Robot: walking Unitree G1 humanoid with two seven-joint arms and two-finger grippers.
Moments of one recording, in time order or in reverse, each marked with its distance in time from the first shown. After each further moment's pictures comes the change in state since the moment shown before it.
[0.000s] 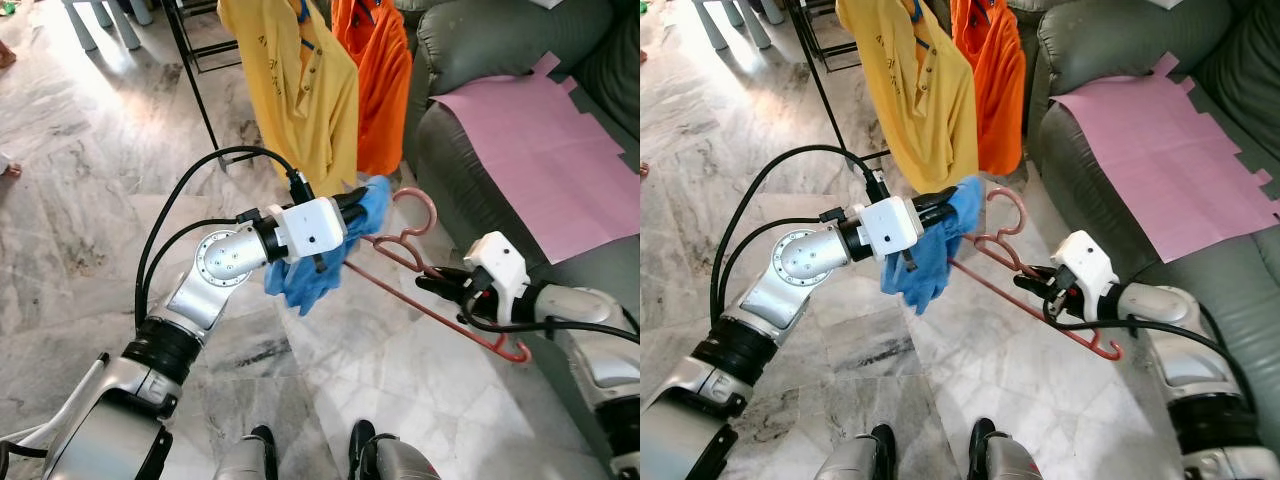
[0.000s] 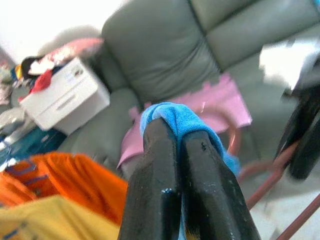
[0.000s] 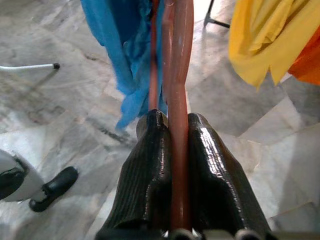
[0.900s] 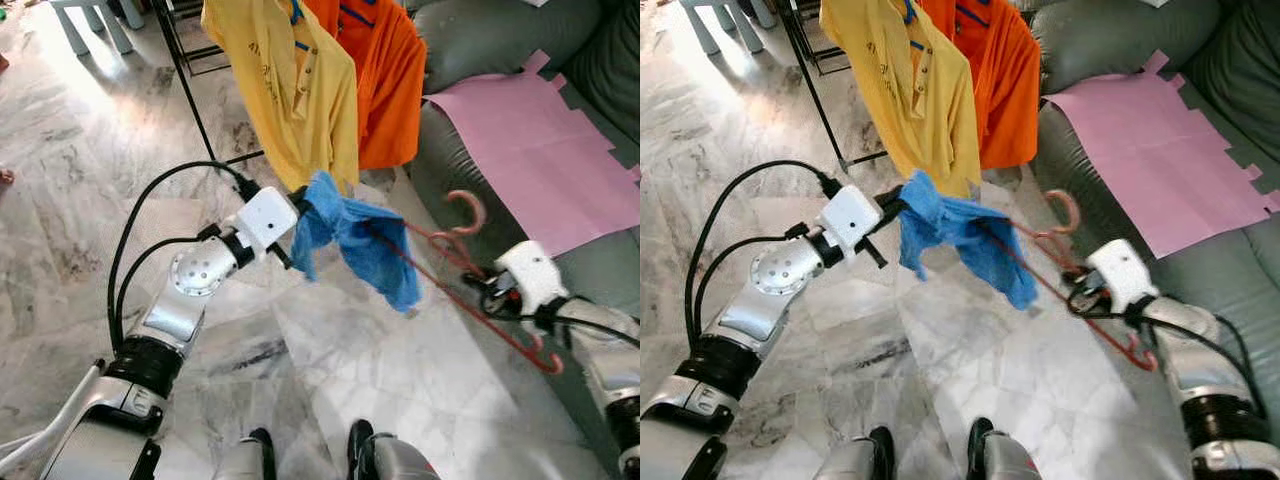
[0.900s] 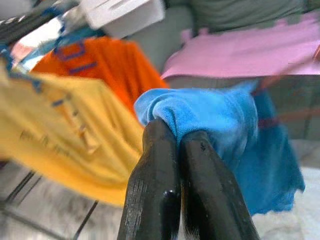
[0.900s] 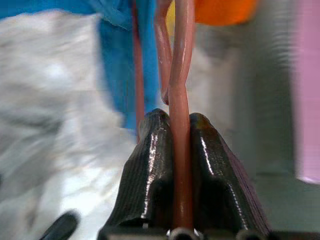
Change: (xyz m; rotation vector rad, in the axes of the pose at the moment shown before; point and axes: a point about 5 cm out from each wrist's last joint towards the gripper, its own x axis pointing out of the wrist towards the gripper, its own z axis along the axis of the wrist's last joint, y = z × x) left arm -0.050 0.005 -0.068 -0.186 0.346 0.357; right arm -0.035 -0.051 -0.031 0.066 0.094 -0.422
